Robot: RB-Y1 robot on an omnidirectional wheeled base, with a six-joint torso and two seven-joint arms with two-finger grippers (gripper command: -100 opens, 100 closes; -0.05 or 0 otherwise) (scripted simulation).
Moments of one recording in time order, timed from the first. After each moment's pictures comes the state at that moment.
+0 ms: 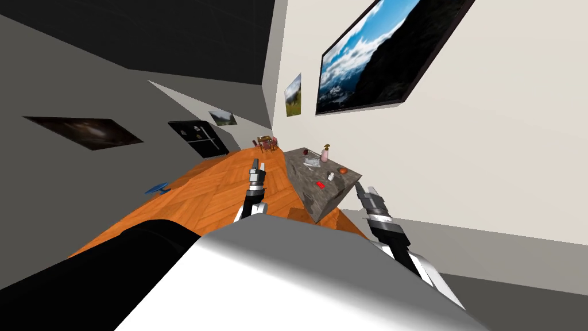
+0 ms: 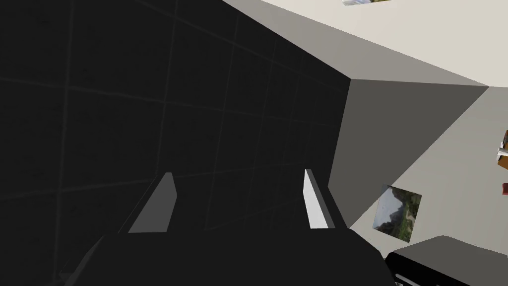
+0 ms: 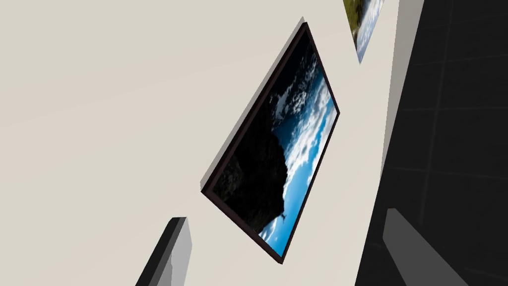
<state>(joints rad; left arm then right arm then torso) 0.47 -0.04 0.02 -2.24 -0.08 -0.48 -0.03 0.59 -0.22 -0.16 -2.07 0.21 -0.40 0.56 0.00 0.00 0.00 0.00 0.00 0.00</state>
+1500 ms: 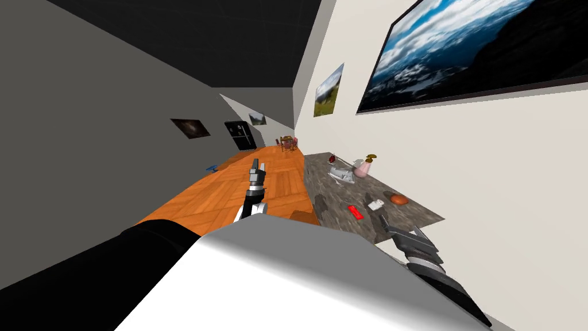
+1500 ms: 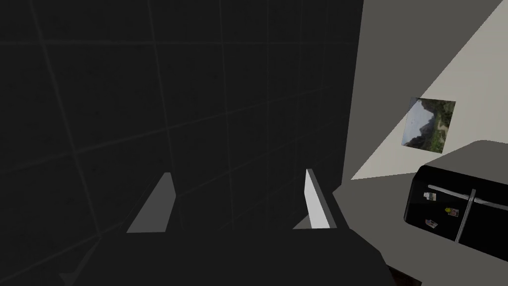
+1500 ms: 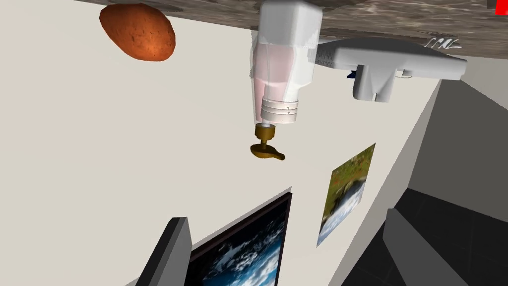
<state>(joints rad) 0.47 -0.04 0.02 -2.24 -0.08 -0.48 -0.03 0.79 -0.22 -0.38 -1.87 0.33 -0.30 0.92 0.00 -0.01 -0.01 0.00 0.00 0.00</state>
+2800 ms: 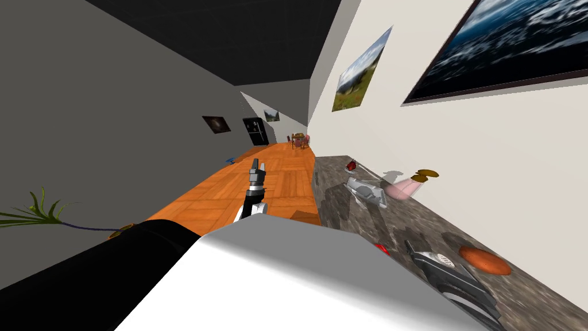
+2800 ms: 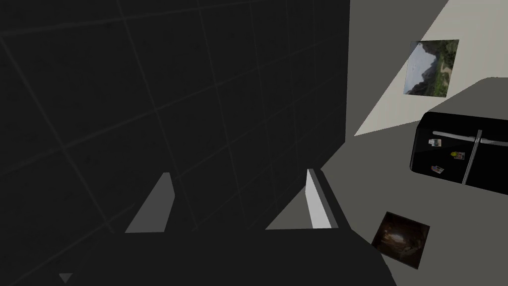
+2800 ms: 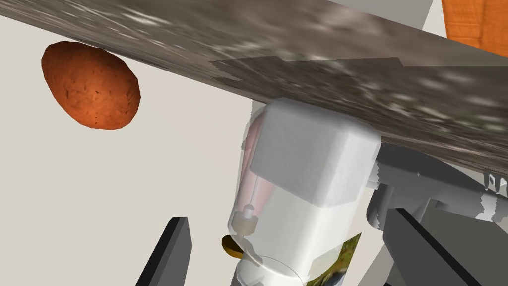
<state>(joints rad) 0.47 -0.04 0.02 -2.24 -0.08 -0.48 -0.03 0.82 -0.19 -0.49 -1.75 0.35 -0.20 1.03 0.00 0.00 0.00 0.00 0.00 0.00</state>
